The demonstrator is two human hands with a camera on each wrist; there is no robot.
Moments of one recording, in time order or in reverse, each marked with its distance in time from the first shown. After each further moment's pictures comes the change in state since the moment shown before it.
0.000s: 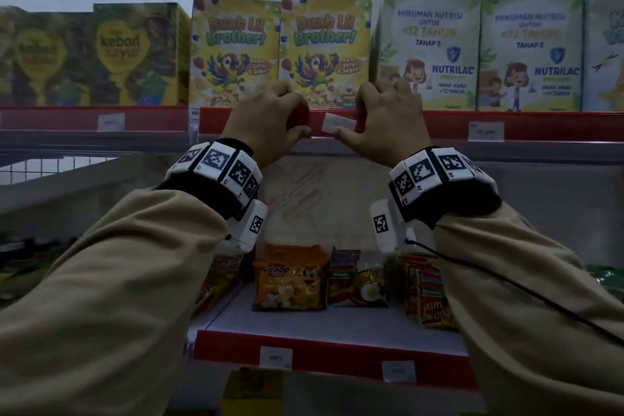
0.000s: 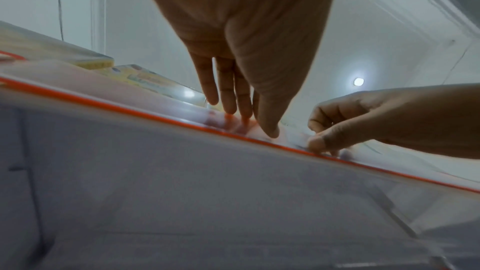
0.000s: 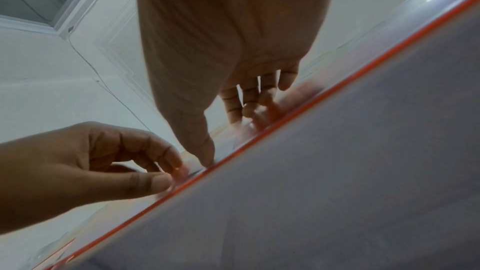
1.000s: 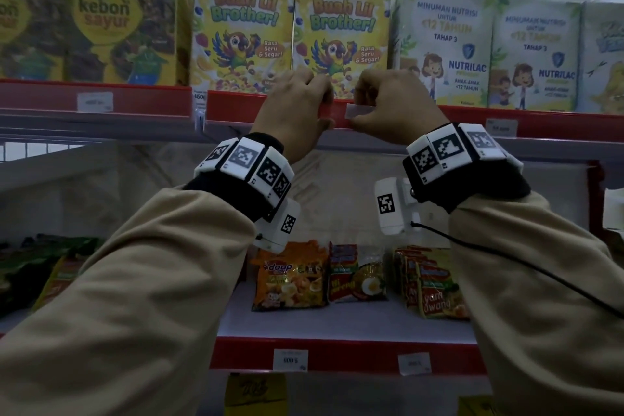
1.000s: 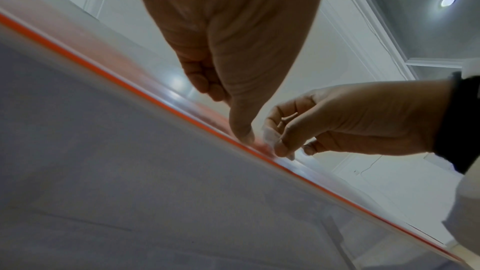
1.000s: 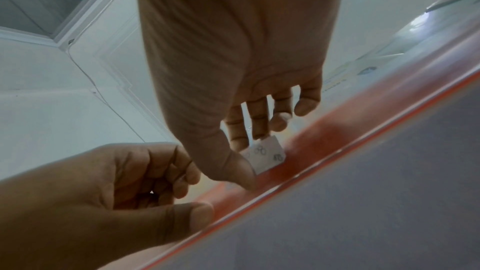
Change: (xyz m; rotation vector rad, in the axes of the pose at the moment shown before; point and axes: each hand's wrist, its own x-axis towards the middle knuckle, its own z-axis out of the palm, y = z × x) left_hand 0.004 -0.008 0.017 -0.191 0.059 0.006; right_hand 0.015 -0.037 -0.012 0.103 -0.094 0.014
